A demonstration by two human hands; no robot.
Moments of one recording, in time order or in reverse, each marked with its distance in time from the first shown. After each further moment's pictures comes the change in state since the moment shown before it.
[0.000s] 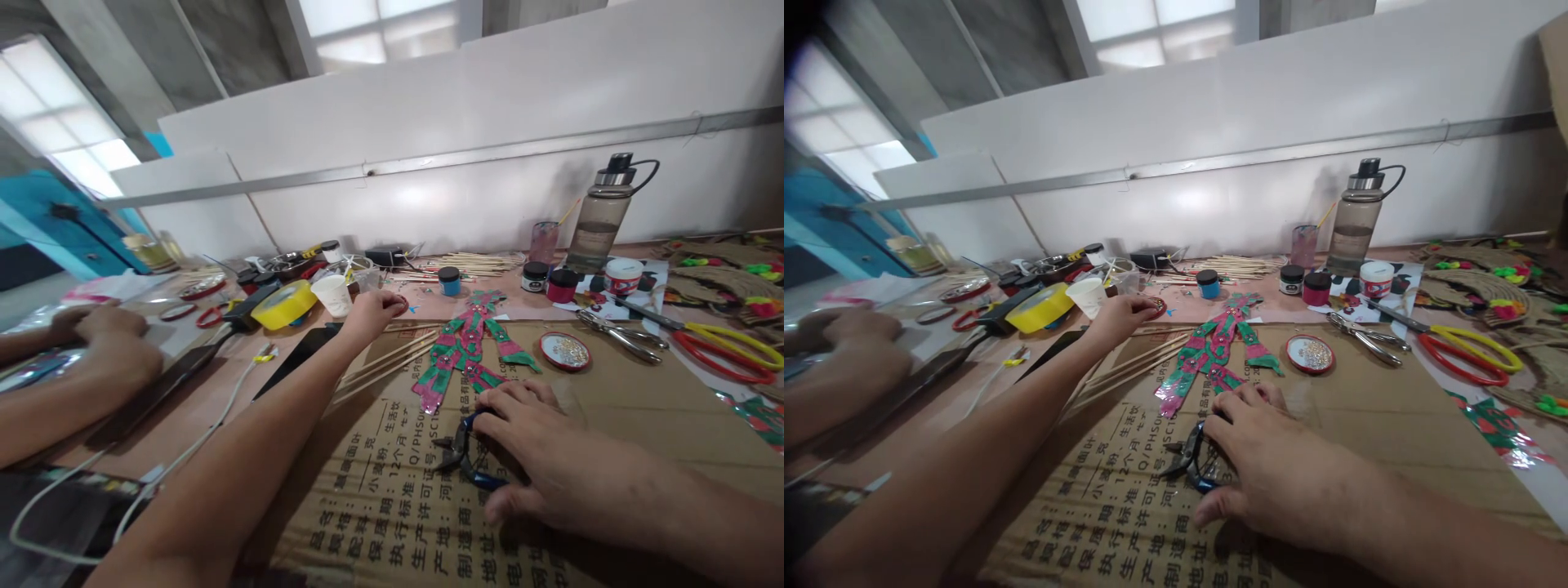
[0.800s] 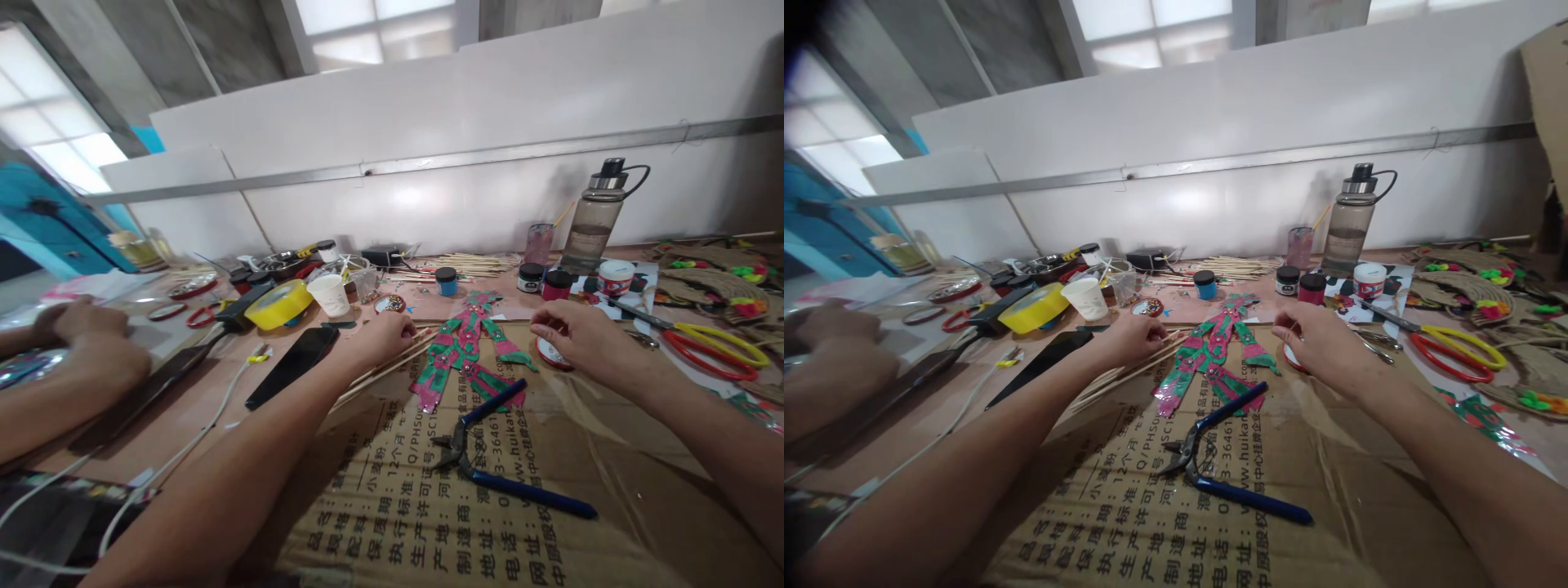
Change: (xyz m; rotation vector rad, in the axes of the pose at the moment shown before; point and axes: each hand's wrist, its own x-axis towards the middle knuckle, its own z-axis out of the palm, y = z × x) left_hand -0.022 0.040 0.003 0.364 -0.361 0.057; right_hand 0.014 0.086 -0.059 -0.131 0.510 0.302
